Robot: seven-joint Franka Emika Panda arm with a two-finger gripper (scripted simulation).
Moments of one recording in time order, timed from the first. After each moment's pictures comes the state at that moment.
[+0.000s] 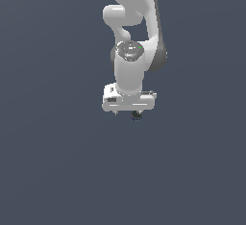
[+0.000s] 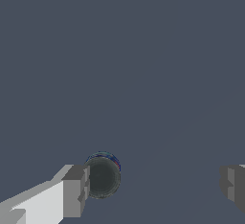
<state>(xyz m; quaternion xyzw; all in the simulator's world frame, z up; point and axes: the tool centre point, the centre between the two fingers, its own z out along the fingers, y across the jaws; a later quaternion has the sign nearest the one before) 0.004 0.021 0.157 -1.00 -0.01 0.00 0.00</state>
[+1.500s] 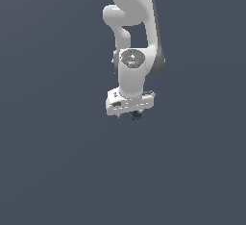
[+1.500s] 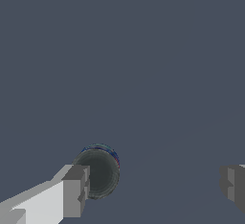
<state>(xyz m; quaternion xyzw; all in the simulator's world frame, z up) -0.012 0.030 0.124 -0.99 -0.11 0.00 0.00</state>
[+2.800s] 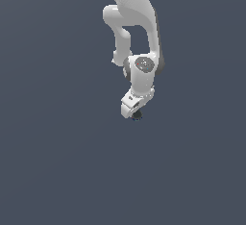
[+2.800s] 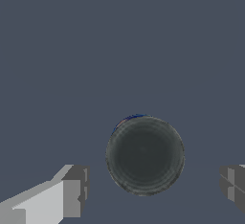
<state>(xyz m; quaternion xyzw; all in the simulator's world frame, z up) -0.073 0.076 0.064 -0.93 -0.36 0.00 0.00</state>
